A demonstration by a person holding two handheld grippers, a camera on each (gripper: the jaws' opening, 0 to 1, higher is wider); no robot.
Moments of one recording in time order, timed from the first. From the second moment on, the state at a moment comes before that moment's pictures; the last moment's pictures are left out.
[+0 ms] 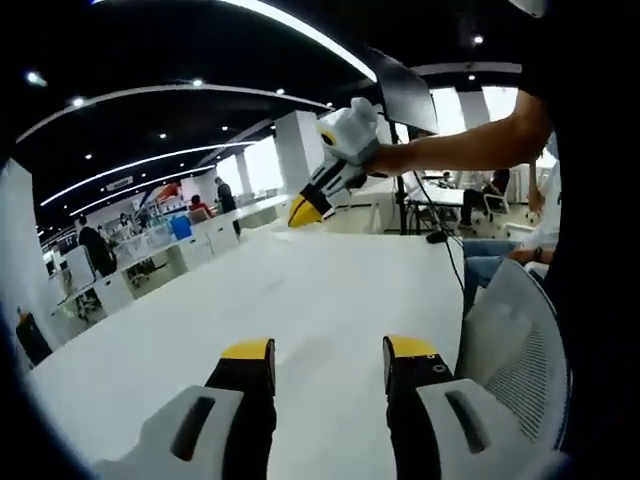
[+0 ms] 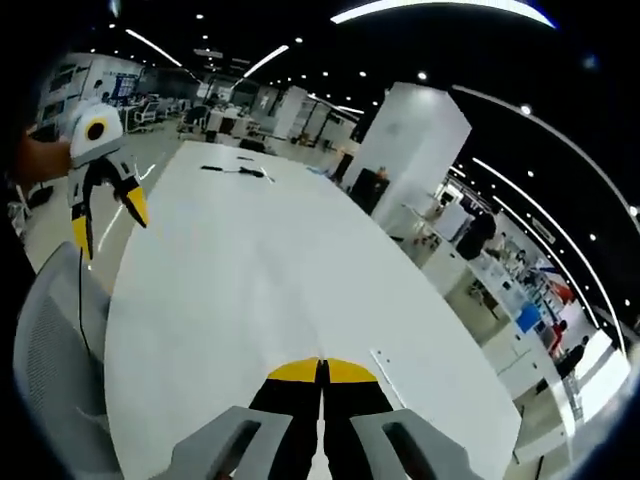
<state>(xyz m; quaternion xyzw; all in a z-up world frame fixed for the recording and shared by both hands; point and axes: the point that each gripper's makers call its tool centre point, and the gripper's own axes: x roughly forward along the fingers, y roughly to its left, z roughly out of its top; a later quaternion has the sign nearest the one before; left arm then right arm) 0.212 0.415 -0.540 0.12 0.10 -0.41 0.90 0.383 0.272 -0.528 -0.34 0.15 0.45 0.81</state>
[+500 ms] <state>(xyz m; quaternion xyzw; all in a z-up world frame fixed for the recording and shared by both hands) 0.195 0.450 -0.560 0.13 0.12 -0.38 0.91 0.329 0.285 -0.633 -0.35 0.21 0.48 0.78</state>
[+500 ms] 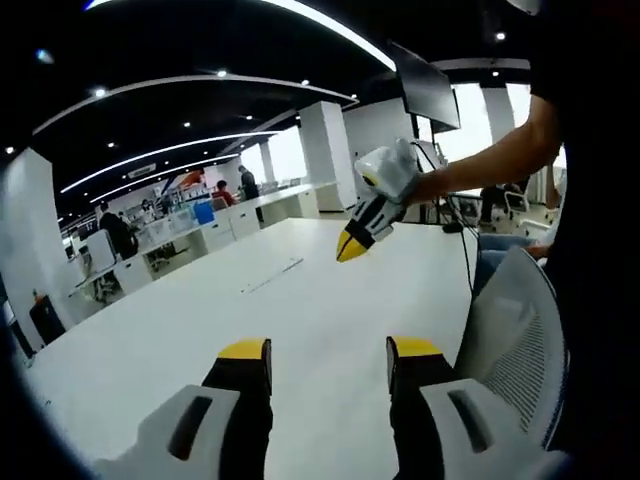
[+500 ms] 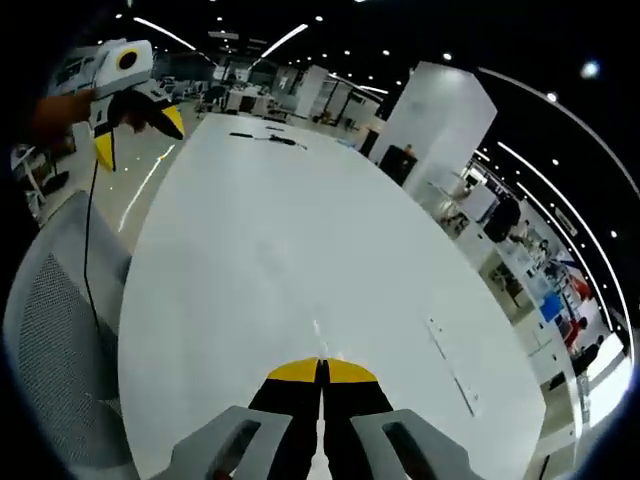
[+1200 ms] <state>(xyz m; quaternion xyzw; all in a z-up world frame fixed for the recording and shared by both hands) 0.179 0.456 -0.583 0.12 0.15 -0.37 0.91 0.300 0.295 -0.717 -0.34 0.26 0.46 0.78</state>
